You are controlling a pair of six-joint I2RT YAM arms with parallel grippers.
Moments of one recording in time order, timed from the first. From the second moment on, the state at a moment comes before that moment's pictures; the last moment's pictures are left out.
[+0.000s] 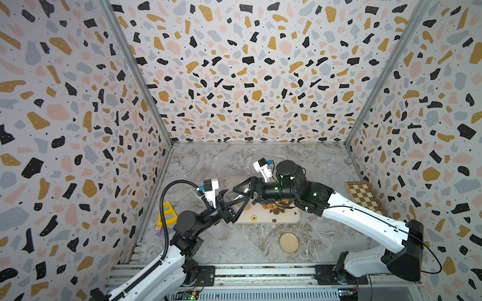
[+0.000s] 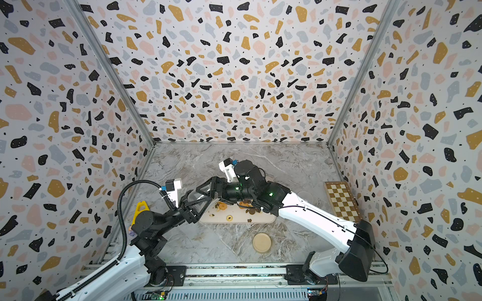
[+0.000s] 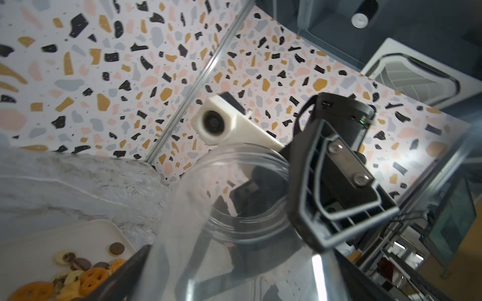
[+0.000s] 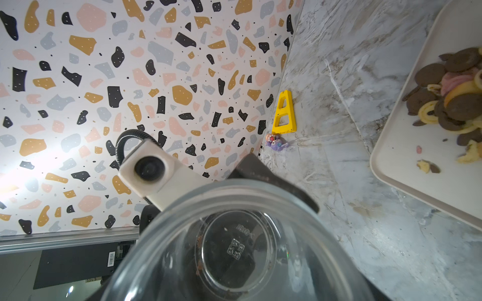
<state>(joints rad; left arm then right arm) -0.57 0.69 0.31 0.68 0.45 -0.82 0.96 1.37 1.29 -0.27 -0.43 1.07</state>
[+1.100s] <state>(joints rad) -0.52 0.78 0.91 -0.94 -0.24 -0.56 1.34 1.23 0.94 -0.57 0.21 0.77</state>
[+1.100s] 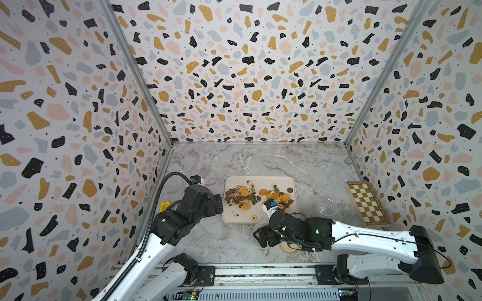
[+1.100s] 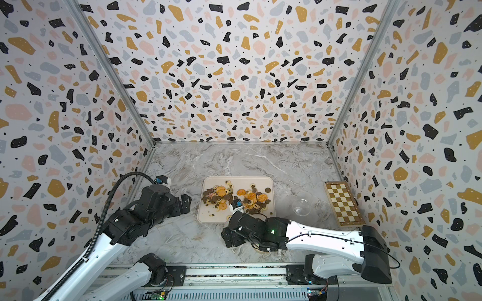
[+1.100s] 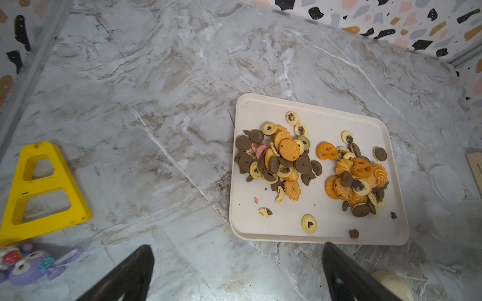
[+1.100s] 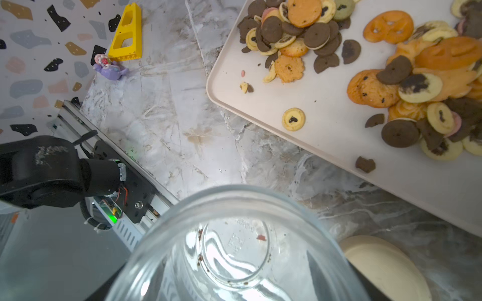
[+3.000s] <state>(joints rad) -0.47 0.72 0.76 -0.95 -0.27 -0.64 1.47 1.80 1.22 -0.39 0.39 0.55</state>
